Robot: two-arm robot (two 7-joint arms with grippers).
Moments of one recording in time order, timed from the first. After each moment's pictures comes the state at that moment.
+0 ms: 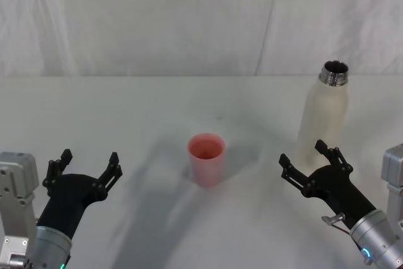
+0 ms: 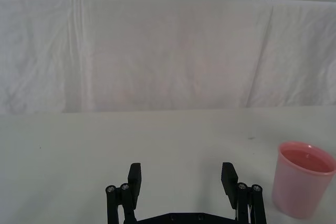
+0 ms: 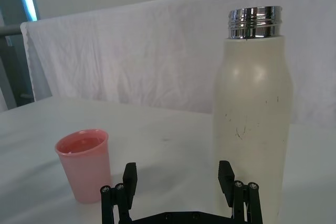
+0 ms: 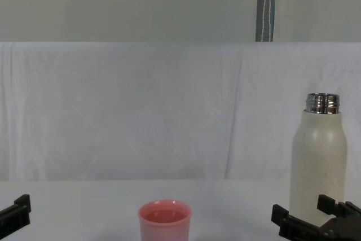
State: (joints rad) left arm 0.27 0.24 0.04 -1.85 -0.25 -0.02 -0.02; right arm 0.01 0.22 -0.24 -1.49 0.31 -0.19 0.34
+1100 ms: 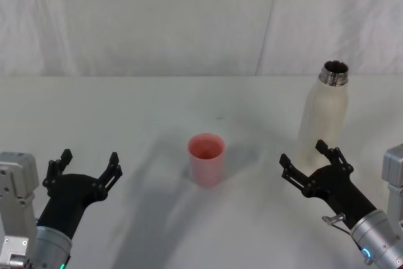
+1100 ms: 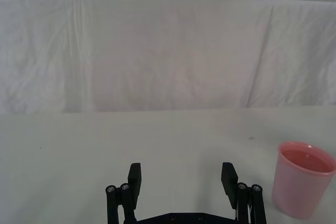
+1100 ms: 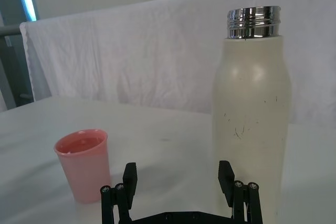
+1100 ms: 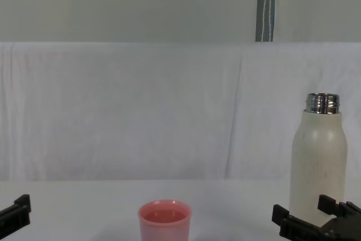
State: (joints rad) left arm 0.27 0.24 0.04 -1.85 -0.25 -0.02 -0.02; right arm 0.01 0.22 -0.24 -1.49 0.31 -0.20 0.34
